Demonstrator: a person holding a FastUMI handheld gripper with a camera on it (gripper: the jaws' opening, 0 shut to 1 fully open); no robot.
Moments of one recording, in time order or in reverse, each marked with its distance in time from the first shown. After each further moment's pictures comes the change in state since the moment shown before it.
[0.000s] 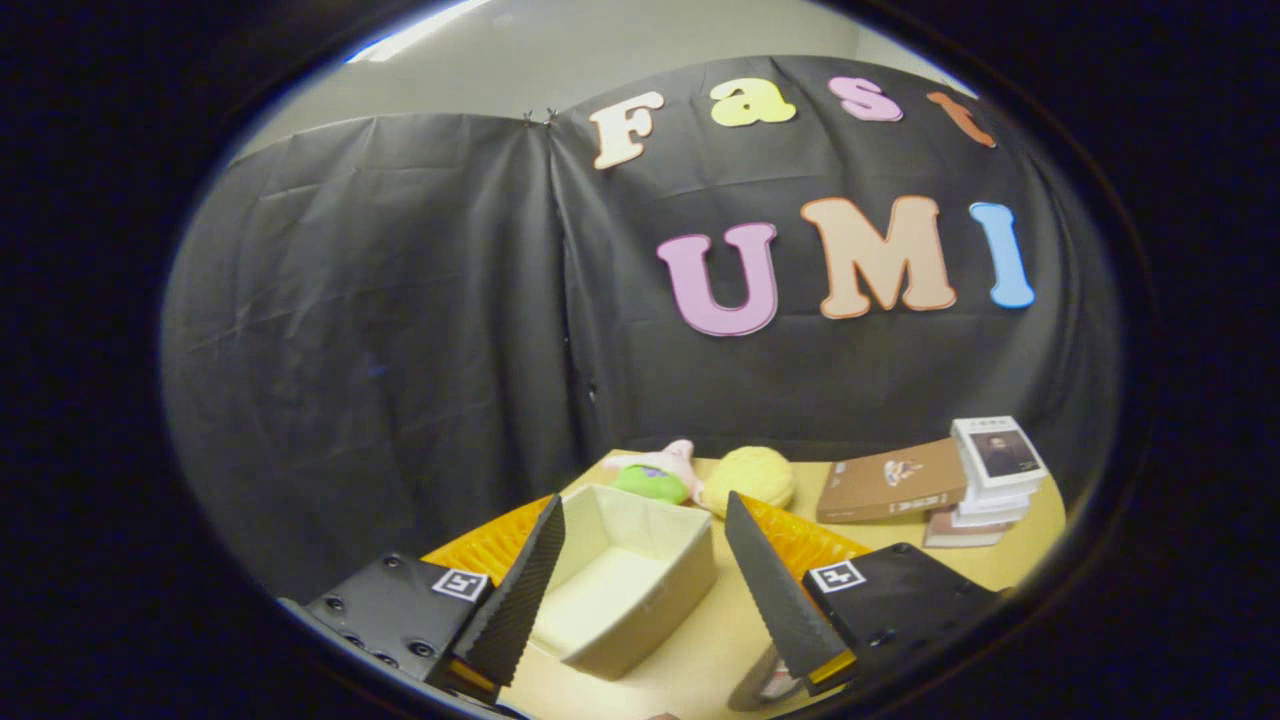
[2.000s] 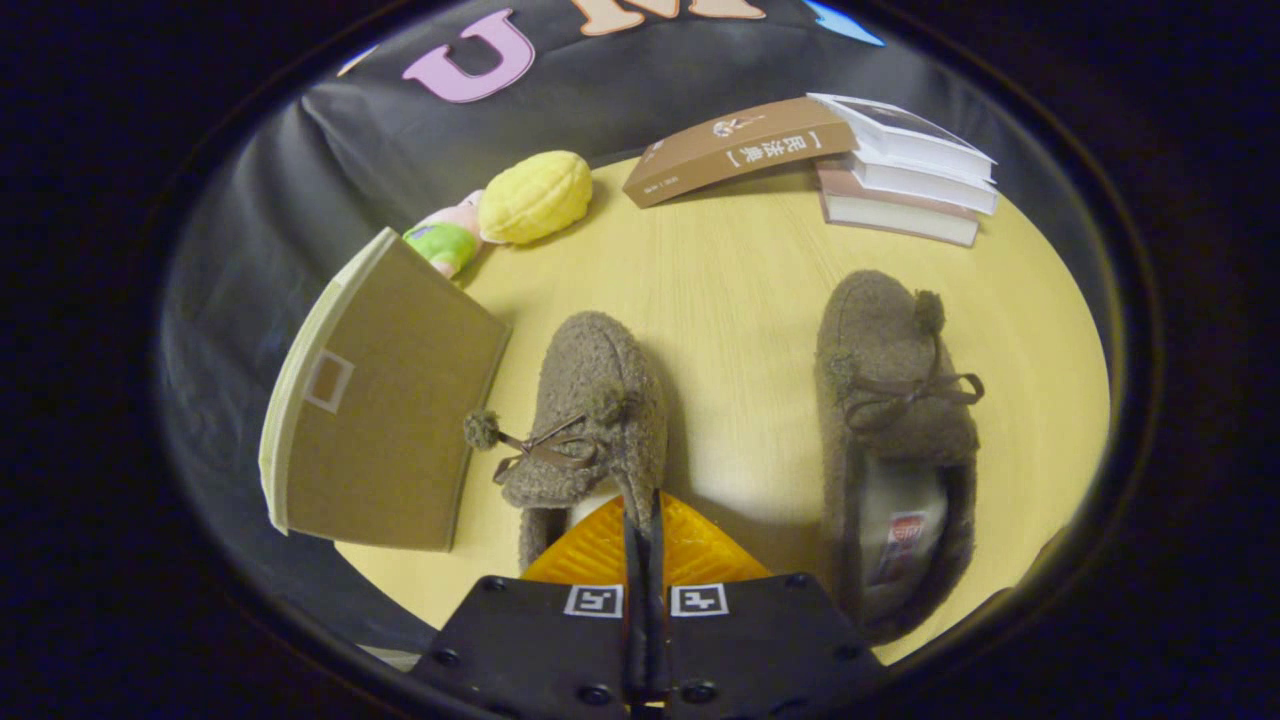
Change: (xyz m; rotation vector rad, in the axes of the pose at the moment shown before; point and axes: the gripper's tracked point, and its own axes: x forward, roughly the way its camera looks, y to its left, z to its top) arm -0.019 -0.150 -0.271 0.412 0.760 -0.221
